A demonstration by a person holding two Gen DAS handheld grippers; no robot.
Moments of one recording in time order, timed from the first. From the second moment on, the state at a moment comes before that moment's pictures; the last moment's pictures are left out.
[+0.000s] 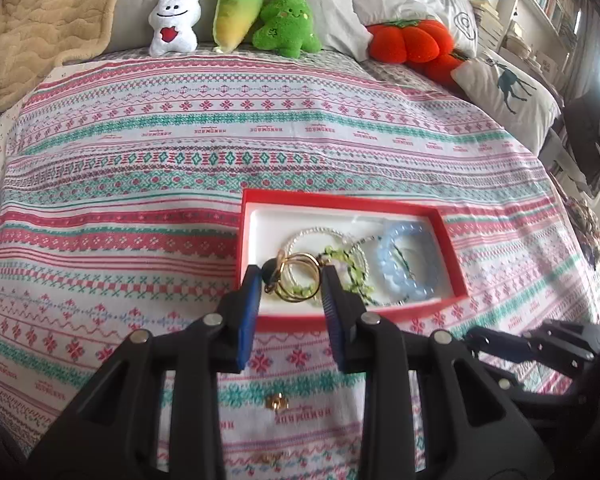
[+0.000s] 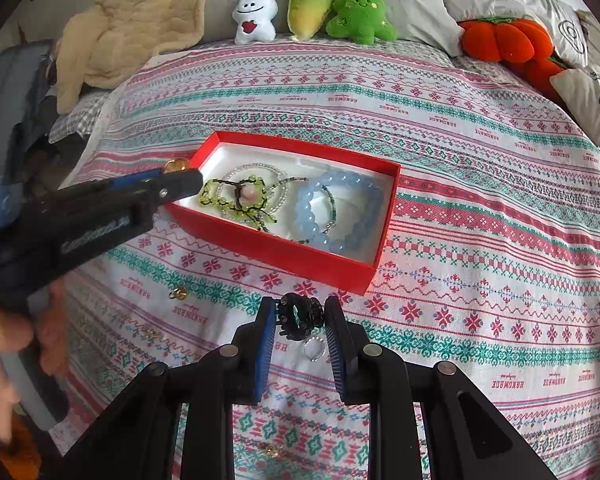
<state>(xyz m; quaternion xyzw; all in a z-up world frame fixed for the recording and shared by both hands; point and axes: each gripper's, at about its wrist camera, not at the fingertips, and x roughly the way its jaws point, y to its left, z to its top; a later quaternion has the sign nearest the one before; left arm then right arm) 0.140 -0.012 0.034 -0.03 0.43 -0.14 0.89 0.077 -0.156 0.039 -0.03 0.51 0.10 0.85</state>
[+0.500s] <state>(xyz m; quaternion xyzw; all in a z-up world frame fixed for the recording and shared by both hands) 0.171 -0.027 0.016 -0.03 0.43 -0.12 0.89 0.102 -0.175 0.048 -0.02 0.48 0.10 0.87</state>
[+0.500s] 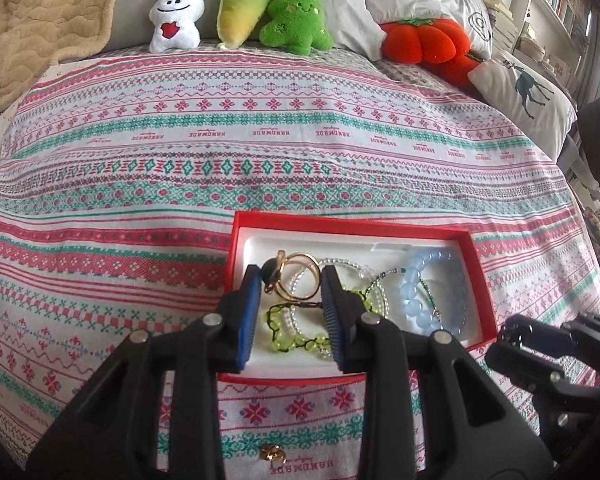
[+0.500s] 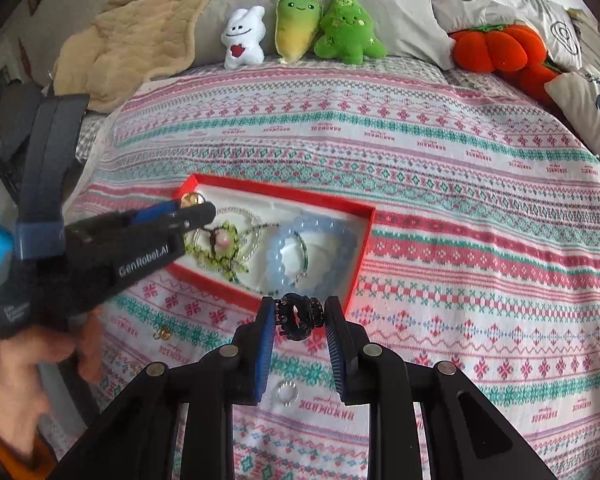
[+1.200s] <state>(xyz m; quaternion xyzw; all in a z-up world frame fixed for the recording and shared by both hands) 0.141 -0.018 0.039 0.02 0.41 -0.11 0.90 0.133 -0.170 0.030 -0.03 0.47 0.10 0.88</state>
